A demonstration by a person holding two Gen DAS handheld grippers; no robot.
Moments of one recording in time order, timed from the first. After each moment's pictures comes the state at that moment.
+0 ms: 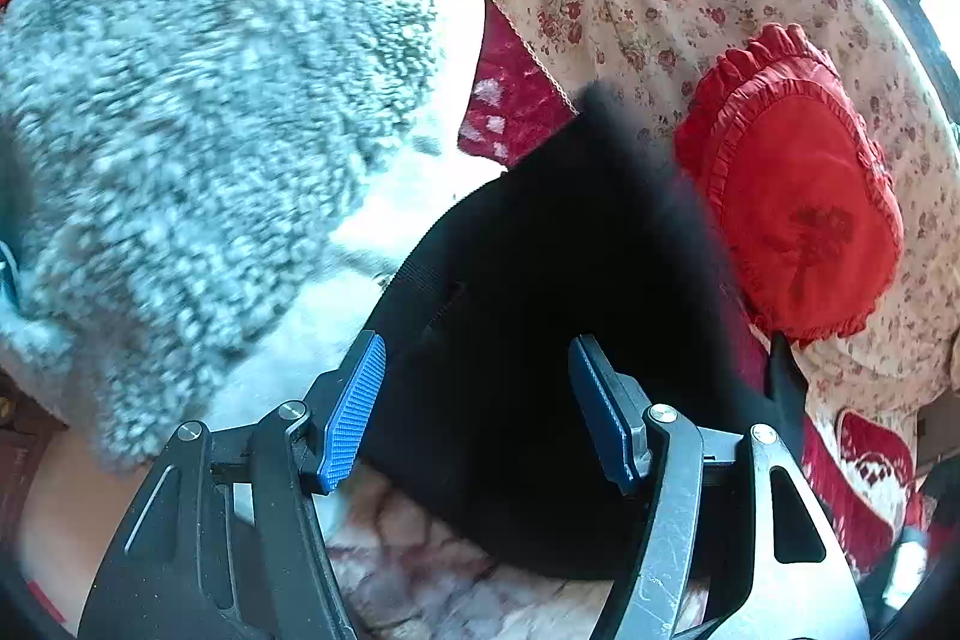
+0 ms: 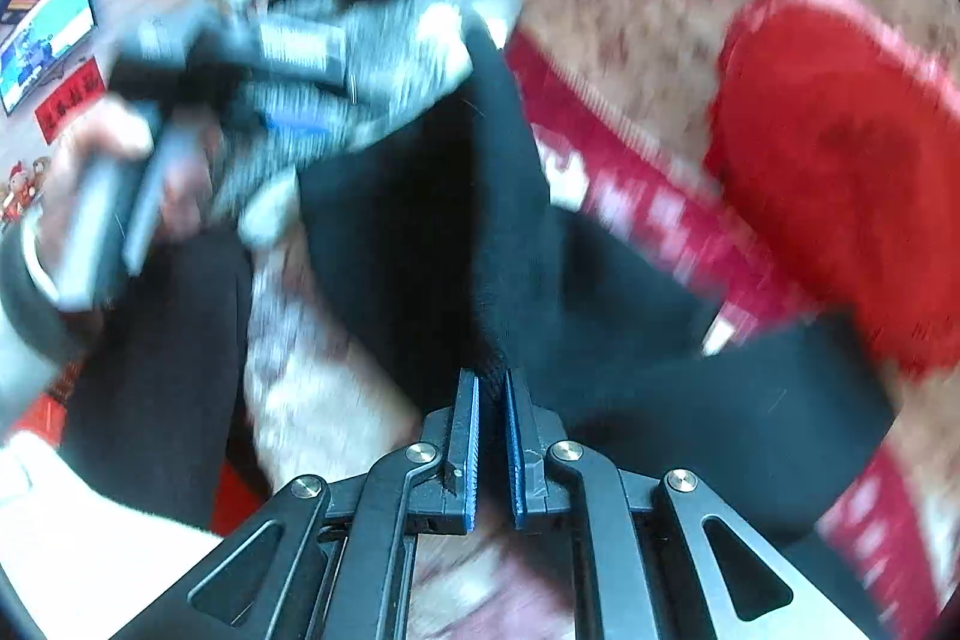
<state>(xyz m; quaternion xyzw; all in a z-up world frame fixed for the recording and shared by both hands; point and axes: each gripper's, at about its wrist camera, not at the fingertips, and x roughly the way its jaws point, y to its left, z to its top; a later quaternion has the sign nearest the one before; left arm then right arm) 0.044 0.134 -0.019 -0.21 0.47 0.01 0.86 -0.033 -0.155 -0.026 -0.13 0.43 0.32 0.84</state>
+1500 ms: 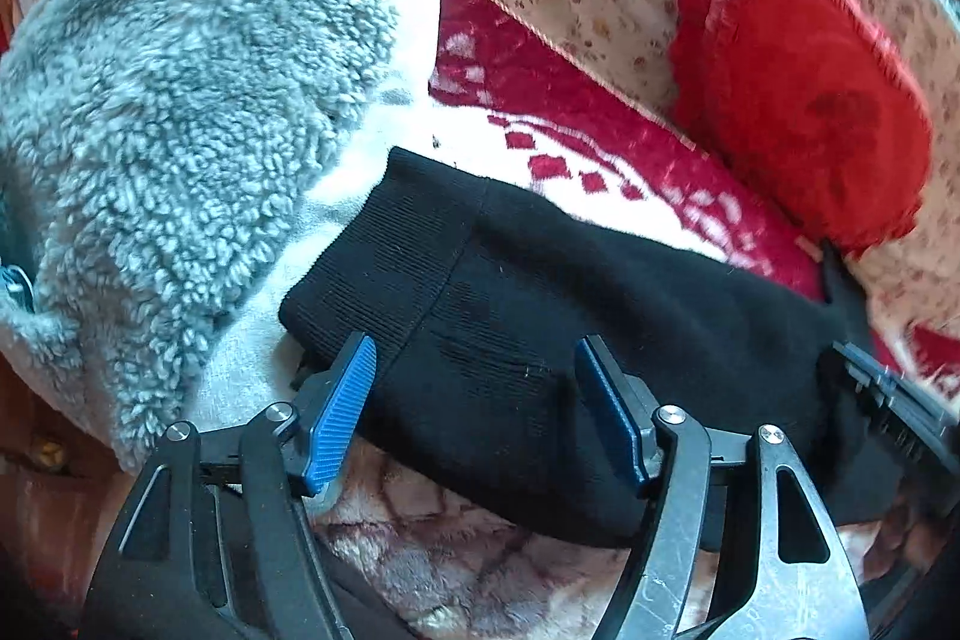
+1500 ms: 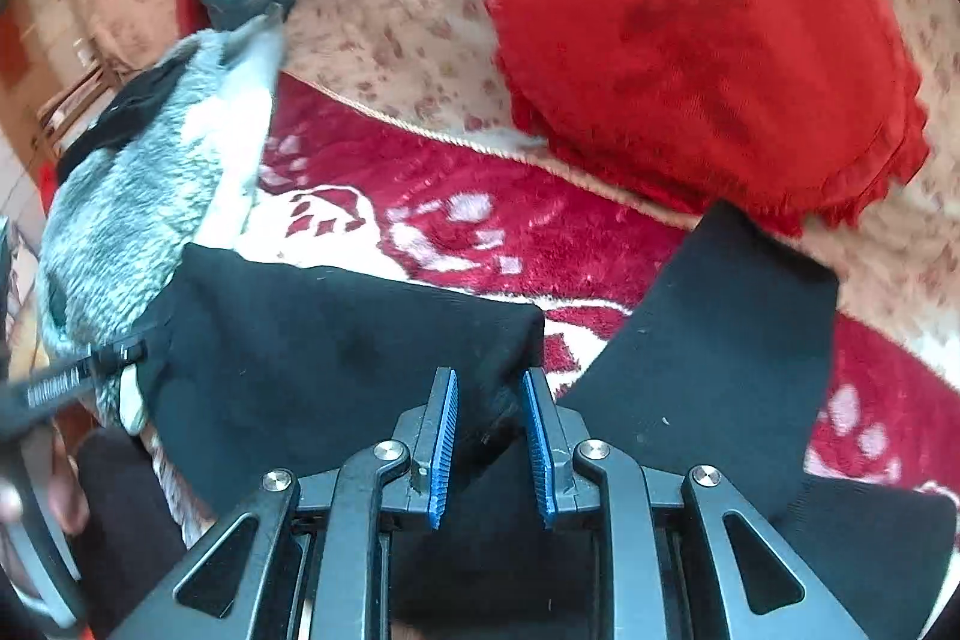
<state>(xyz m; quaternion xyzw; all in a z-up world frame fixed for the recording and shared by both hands) 0.033 0.082 -0.045 -0.08 0.49 0.02 0.87 0.058 -0.198 -0.025 0.04 0.47 0.13 0.87</state>
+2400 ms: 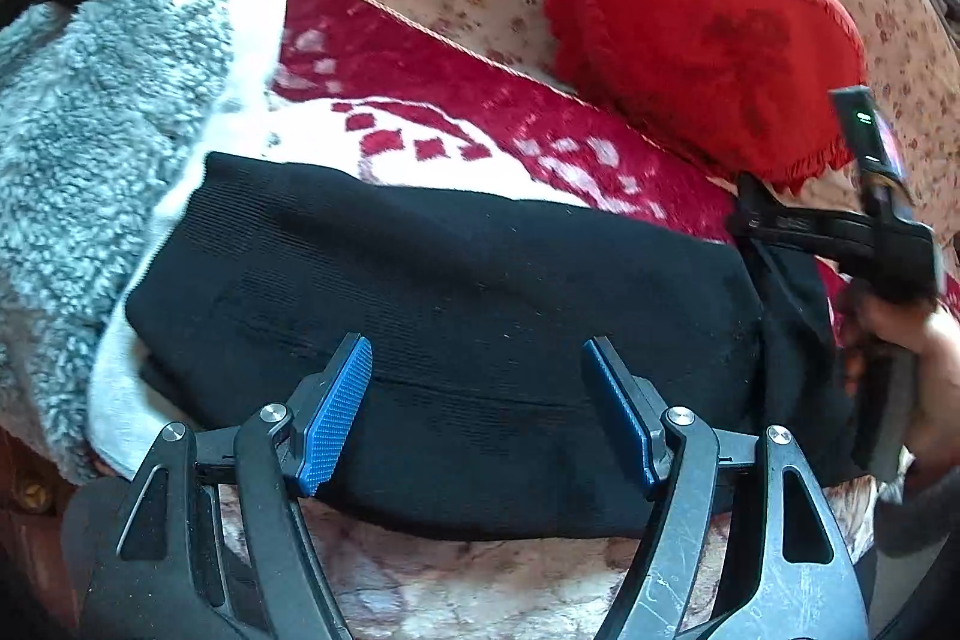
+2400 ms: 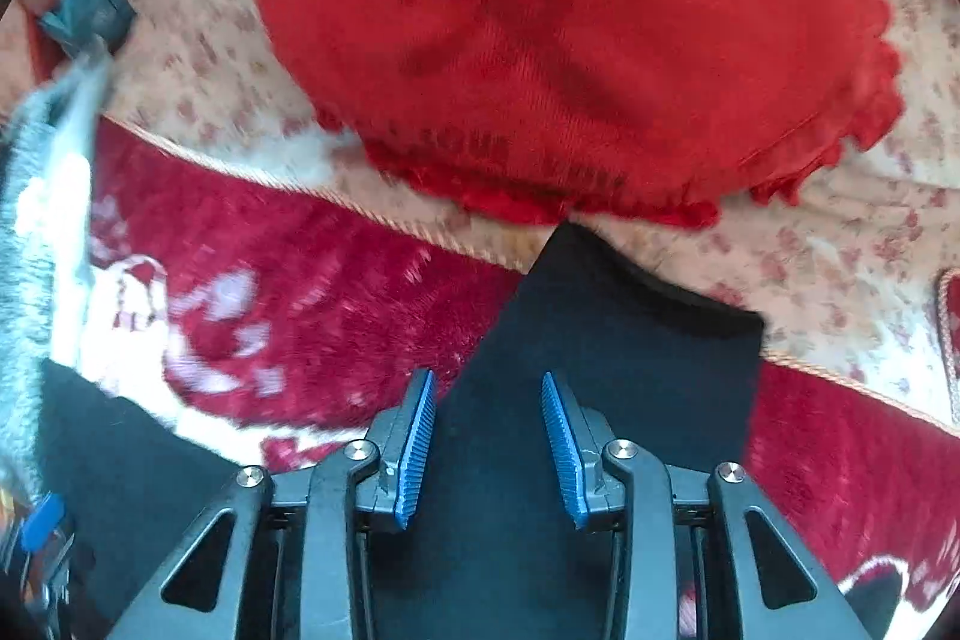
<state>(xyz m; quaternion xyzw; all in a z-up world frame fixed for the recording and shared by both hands) 0.030 0.011 -0.039 -0.06 0.50 -0.06 0.86 0.157 -0.269 -0.056 0.05 0.56 0.00 0.83</state>
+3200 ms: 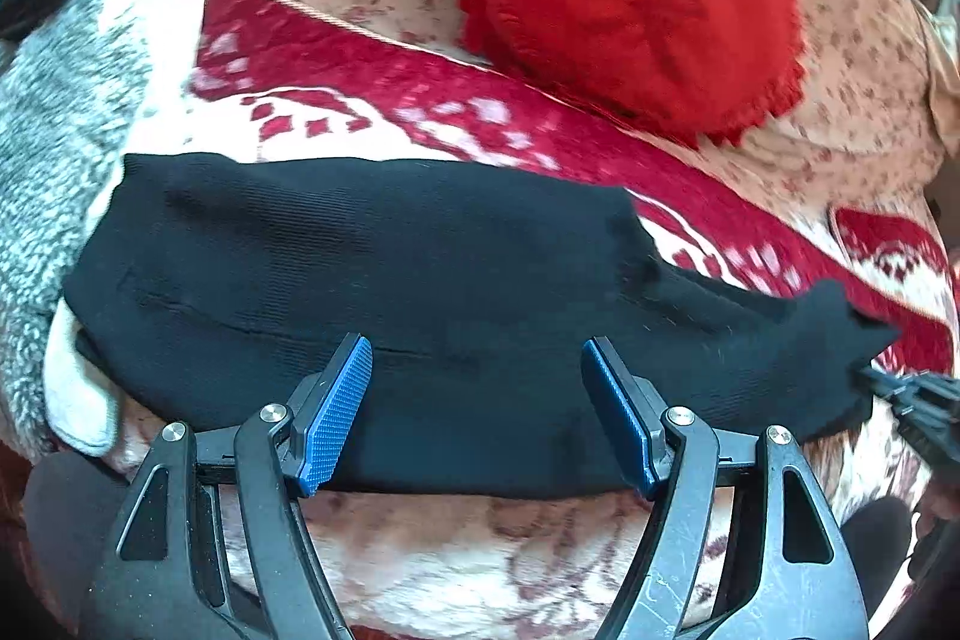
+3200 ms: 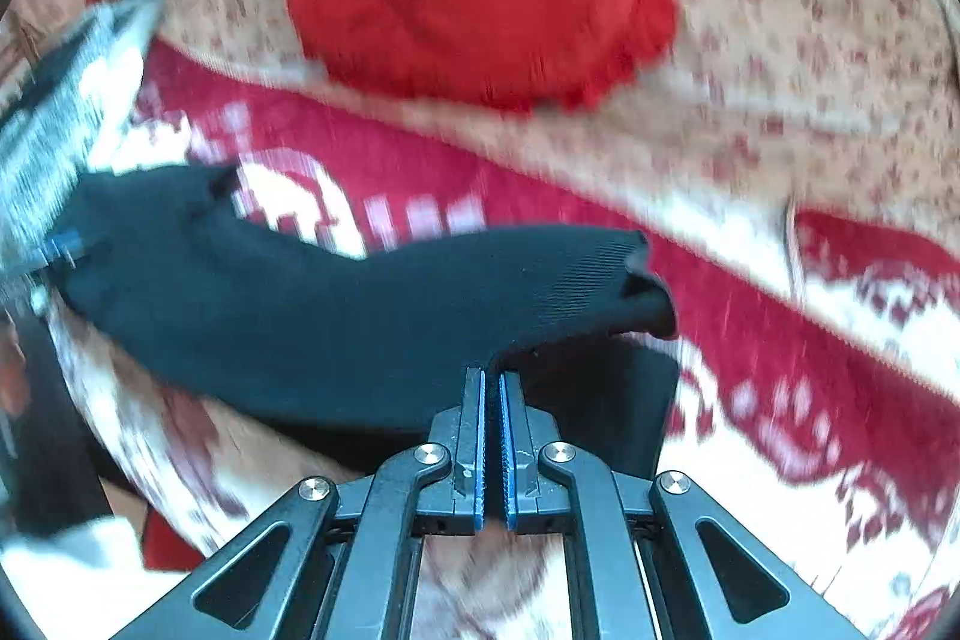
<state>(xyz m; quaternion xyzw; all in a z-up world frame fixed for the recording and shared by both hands) 0.008 -0.049 -0.033 -0.03 0.50 -0.12 0.86 -0.054 -0.373 0.000 -0.03 0.55 0.00 0.83</state>
